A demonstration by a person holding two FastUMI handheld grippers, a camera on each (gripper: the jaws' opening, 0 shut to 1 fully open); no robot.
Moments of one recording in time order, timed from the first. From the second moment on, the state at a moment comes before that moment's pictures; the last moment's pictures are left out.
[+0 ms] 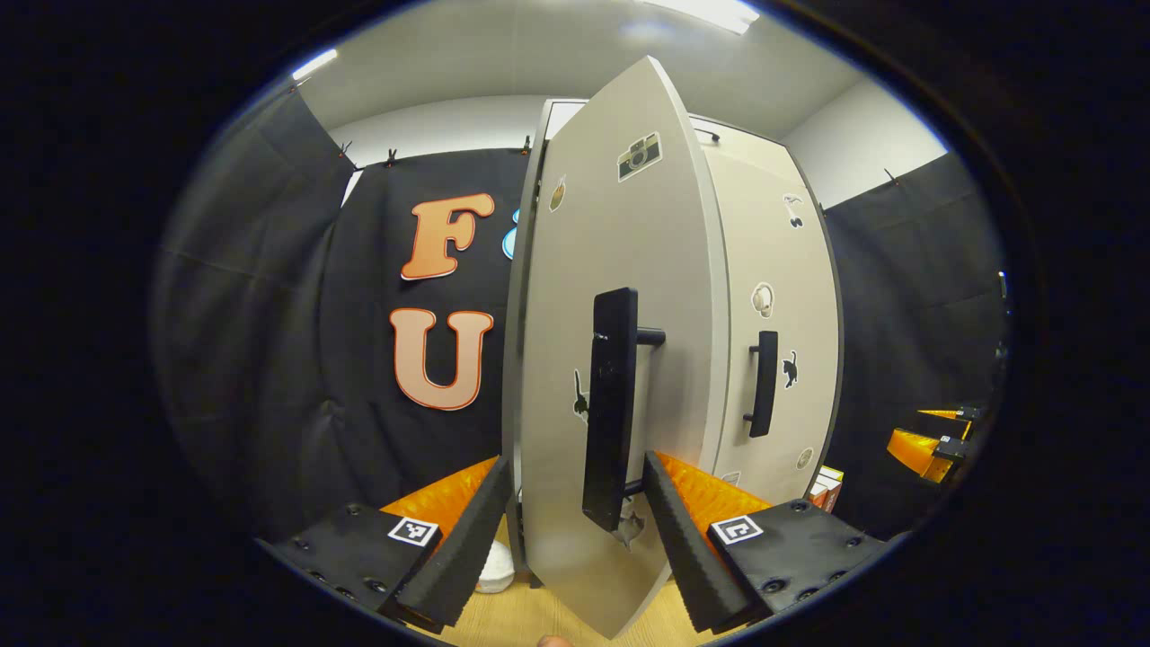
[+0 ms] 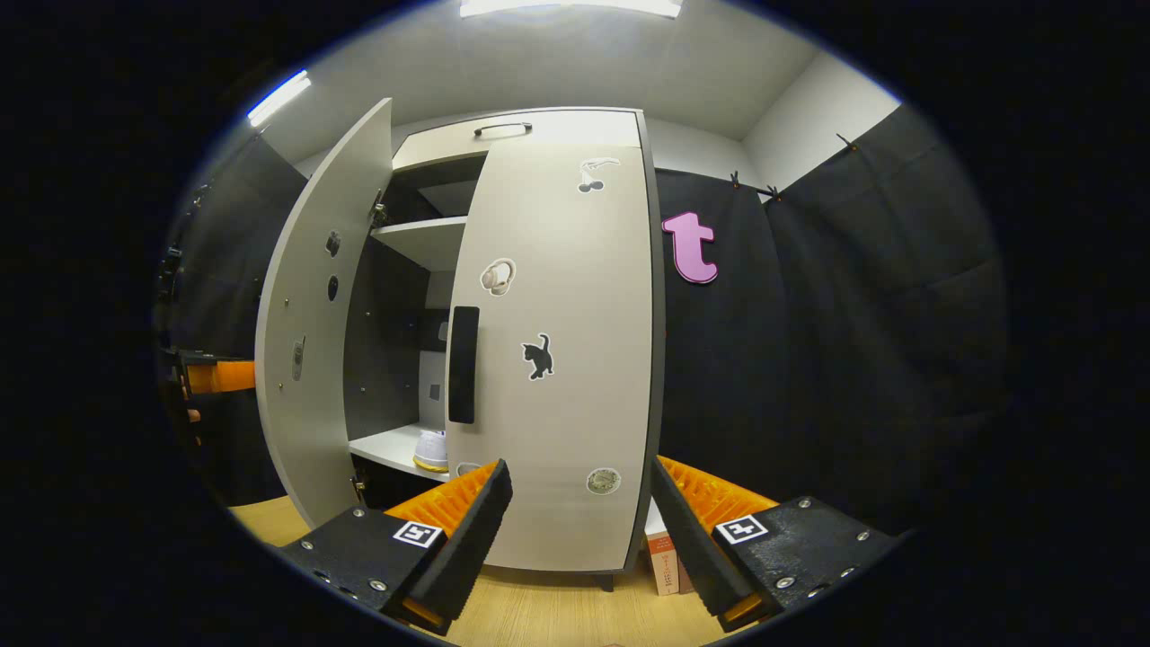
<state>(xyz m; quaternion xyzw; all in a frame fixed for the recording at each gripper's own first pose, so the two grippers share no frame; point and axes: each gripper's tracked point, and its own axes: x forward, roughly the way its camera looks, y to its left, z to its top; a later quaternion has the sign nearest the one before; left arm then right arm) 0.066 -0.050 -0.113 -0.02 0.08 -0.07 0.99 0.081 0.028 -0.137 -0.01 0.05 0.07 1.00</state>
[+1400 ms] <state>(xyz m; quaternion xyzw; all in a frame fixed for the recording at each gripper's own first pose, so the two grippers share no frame) 0.144 -0.163 -0.158 -0.01 0.11 -0.11 0.99 0.093 -0.032 -0.175 -0.02 0.08 0.02 1.00</state>
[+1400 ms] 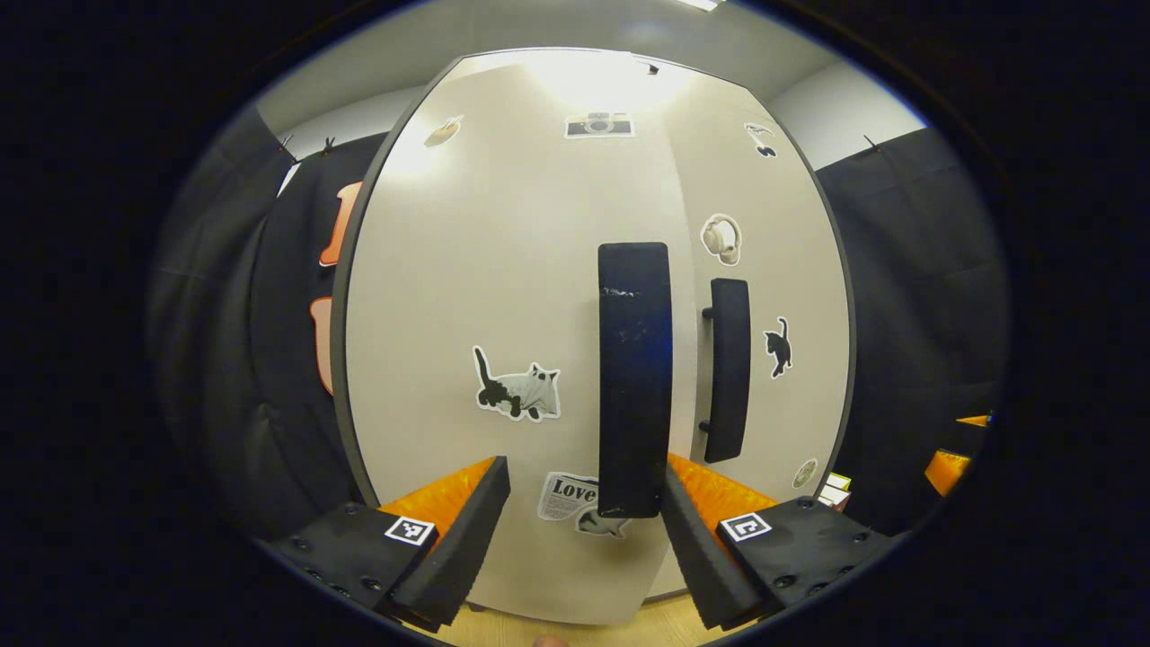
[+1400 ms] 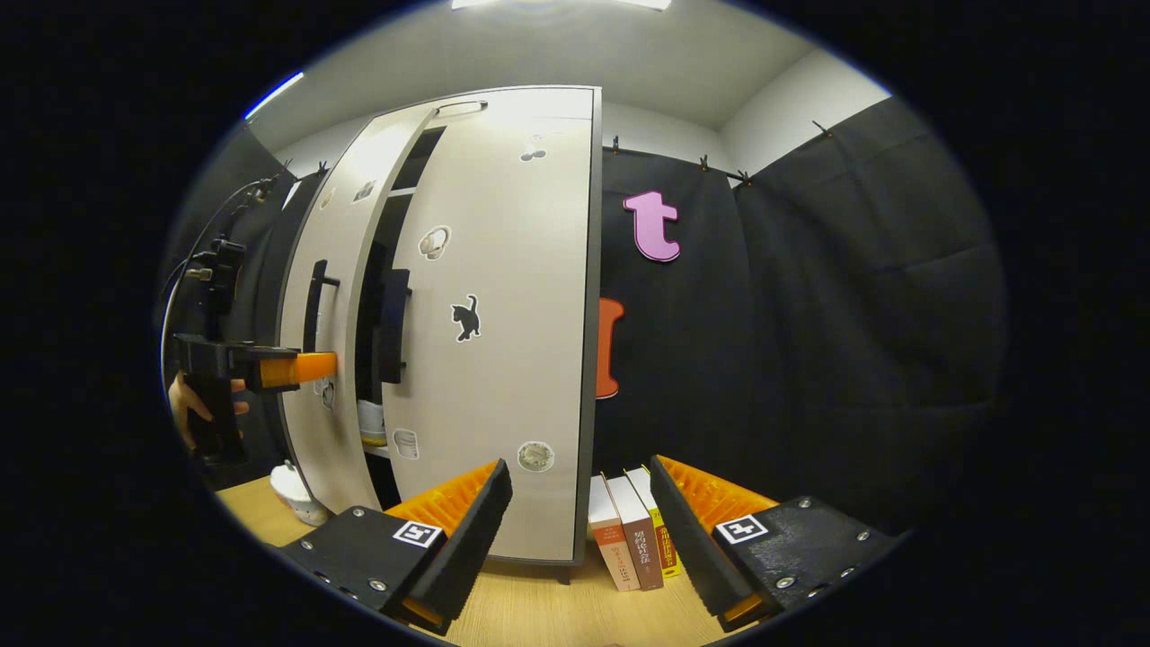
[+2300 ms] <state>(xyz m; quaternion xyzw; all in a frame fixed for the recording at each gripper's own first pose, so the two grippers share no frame) 0.077 -0.132 -0.125 0.00 0.14 -0.10 0.99 0.086 -0.016 -0.123 0.00 0.08 0.03 1.00</state>
